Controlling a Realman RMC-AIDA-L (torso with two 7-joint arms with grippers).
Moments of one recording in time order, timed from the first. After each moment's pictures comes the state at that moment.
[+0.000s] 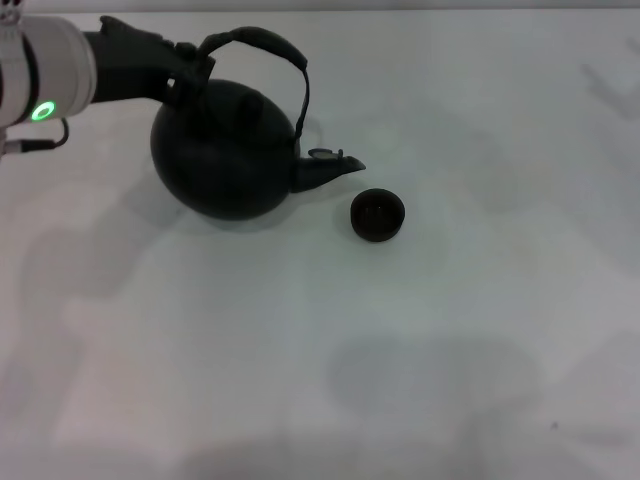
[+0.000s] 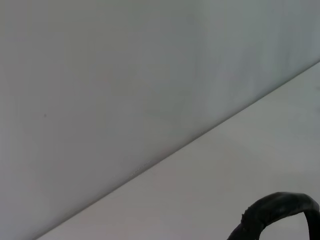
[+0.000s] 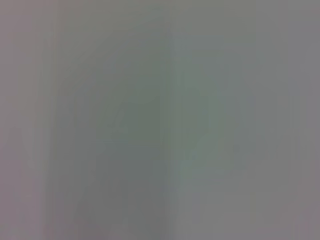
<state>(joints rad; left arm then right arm) -0.23 -2.08 1.61 1.72 -0.61 -1.01 0.52 0.37 2.00 -0.62 -0.71 1.73 1.31 -2.02</state>
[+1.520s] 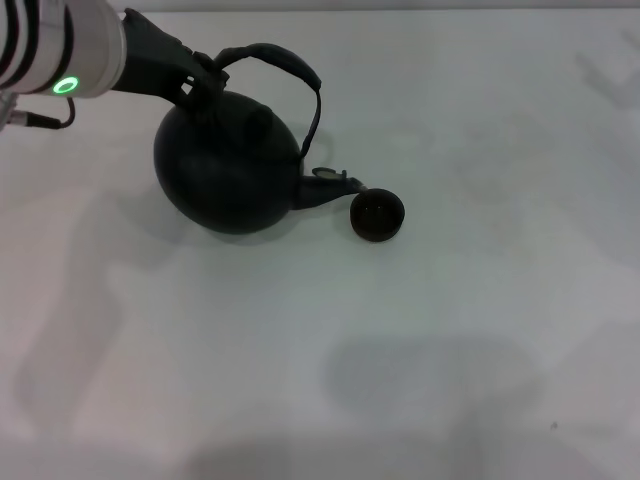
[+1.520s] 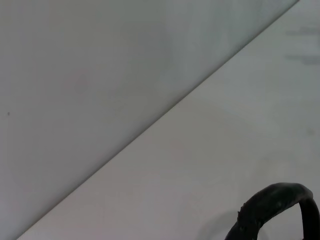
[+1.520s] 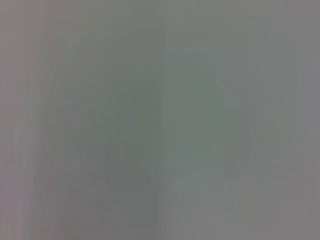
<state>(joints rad) -0.40 -2.08 1.62 1.78 -0.45 -1.29 0.43 0.40 2.00 -0.63 -0.70 1.73 1.26 -2.02</state>
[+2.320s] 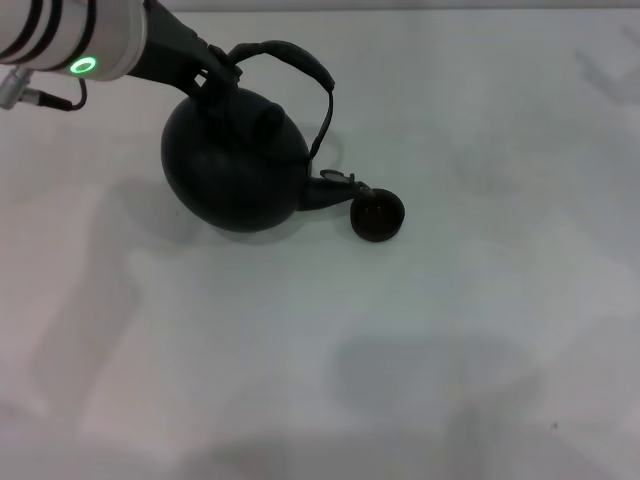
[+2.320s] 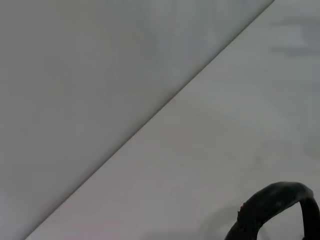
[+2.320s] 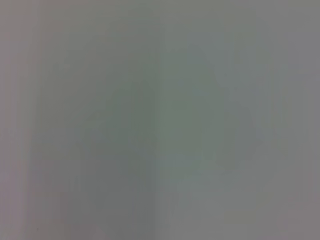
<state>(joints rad) -0.48 -2.08 1.62 1.77 -0.43 -1.37 0.43 0.41 2.00 -0.63 -0.70 1.72 1.23 -2.03</state>
